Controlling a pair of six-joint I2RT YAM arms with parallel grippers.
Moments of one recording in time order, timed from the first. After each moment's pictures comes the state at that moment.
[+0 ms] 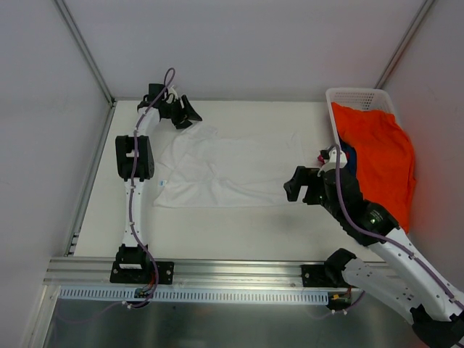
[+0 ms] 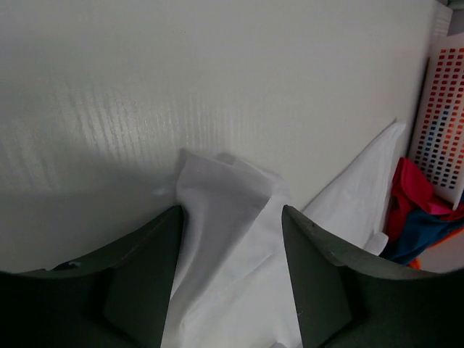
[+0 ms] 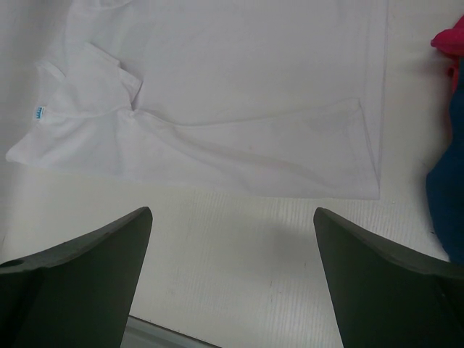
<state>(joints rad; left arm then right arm) 0.00 2.67 2.36 -0.54 0.75 -0.49 0.69 0.71 0.85 -0.68 0.28 0.50</state>
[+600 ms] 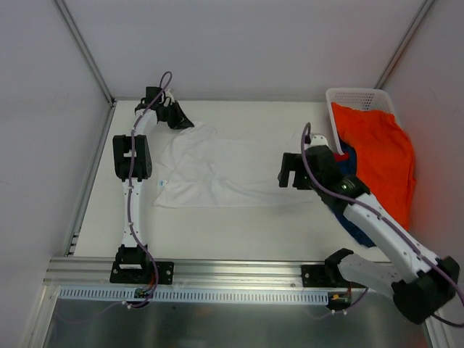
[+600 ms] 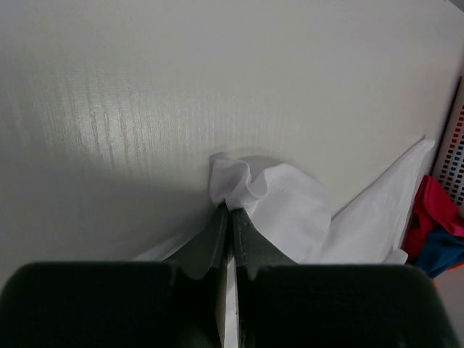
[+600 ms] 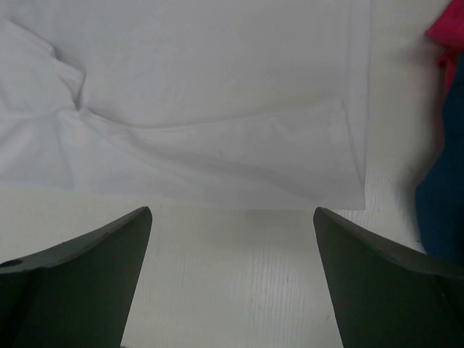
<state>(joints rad) 0.01 2.66 2.31 -0.53 0.67 -0.48 0.62 0.90 0.87 -0.61 0.28 0.45</state>
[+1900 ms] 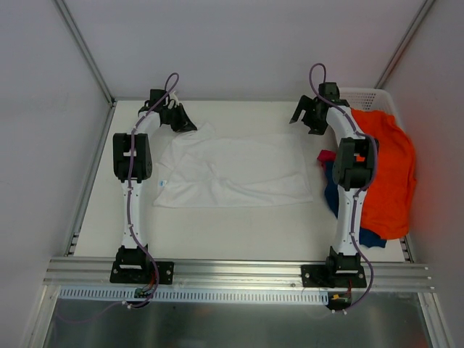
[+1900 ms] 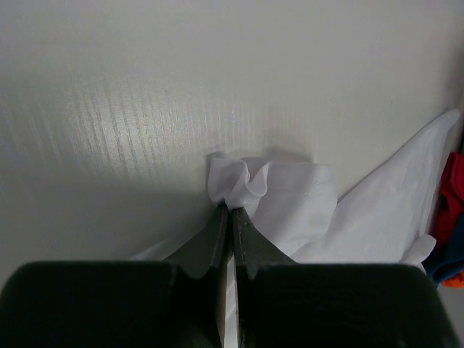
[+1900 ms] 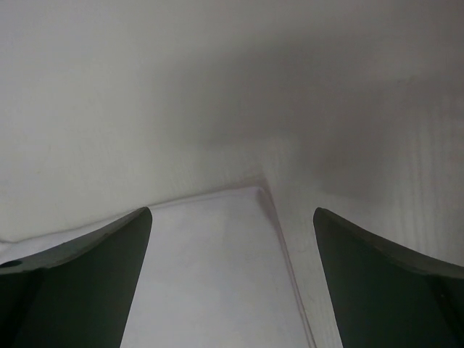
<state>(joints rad) -0.01 2.55 2.10 -0.43 0.65 -0.41 0.02 2.38 2.10 -0.66 -0.16 0.44</state>
